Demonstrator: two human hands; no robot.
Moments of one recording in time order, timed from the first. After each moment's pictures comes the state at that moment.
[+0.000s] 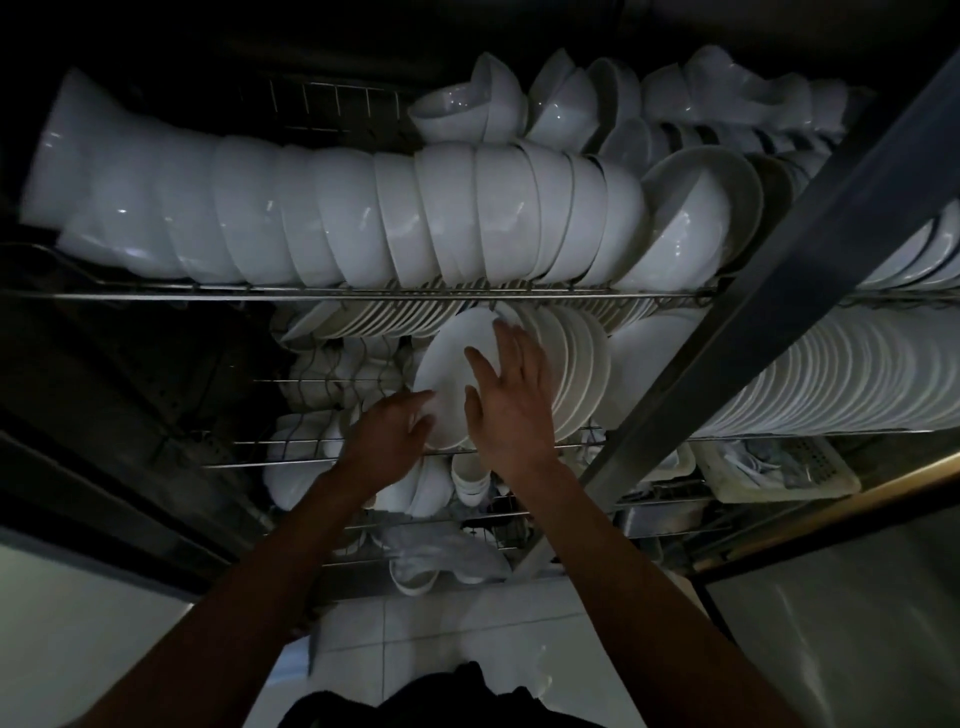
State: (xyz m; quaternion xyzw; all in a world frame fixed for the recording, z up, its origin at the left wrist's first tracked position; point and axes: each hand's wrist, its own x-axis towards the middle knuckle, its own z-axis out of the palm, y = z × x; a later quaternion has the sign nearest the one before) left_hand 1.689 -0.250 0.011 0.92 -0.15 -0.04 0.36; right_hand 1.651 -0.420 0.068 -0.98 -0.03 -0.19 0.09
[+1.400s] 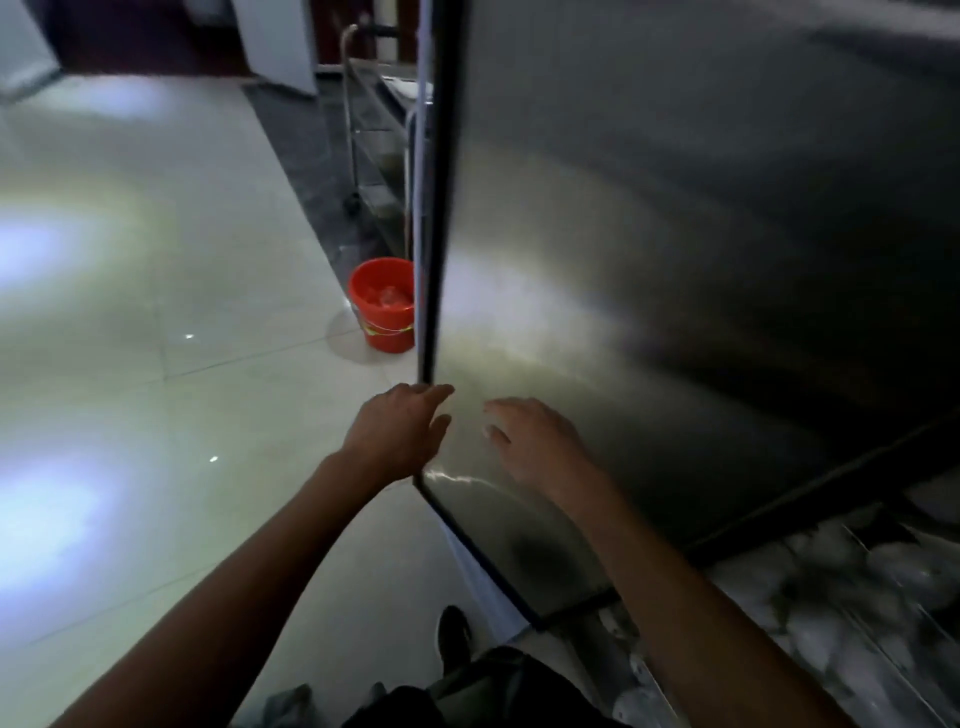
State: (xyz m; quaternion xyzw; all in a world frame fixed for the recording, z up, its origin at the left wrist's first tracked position) left_hand 1.328 0.244 0.064 0.93 0.33 0.08 0.15; right_hand 1.493 0.132 0.067 -0.80 -0.59 0.09 0.09
